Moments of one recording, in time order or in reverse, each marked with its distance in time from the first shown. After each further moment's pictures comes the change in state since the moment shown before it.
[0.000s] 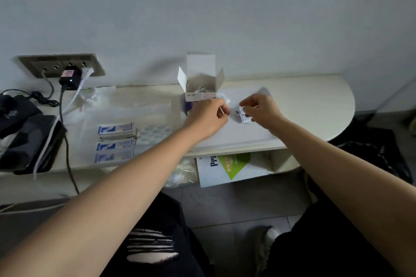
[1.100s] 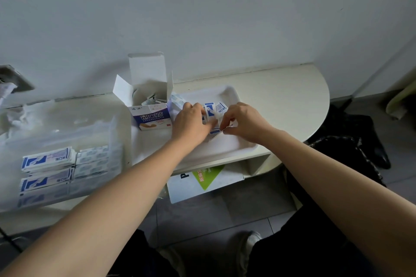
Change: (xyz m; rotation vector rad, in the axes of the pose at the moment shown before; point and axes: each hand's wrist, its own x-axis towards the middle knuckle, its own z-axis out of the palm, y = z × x) left_hand 0.073 0.008 0.088 0.185 -0.018 -0.199; right_hand 0.032 0.065 -0.038 -0.439 -0.171 -0.396
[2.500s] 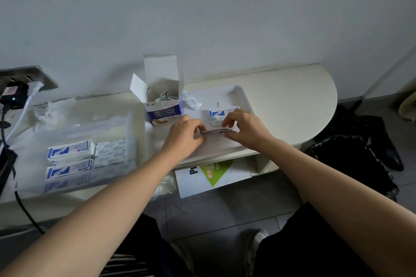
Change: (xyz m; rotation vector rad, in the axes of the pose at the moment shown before) left_hand -0.041 -0.041 -0.017 0.017 -0.038 0.168; right_hand -0.018 -0.016 0.024 0.114 0.112 0.038
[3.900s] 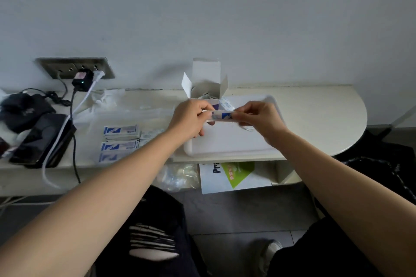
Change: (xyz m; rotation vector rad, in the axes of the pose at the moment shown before) left_hand -0.042 -0.018 -0.085 -0.357 0.132 -0.129; right_hand 0.013 -0.082 -0.007 0.859 0.017 0.214
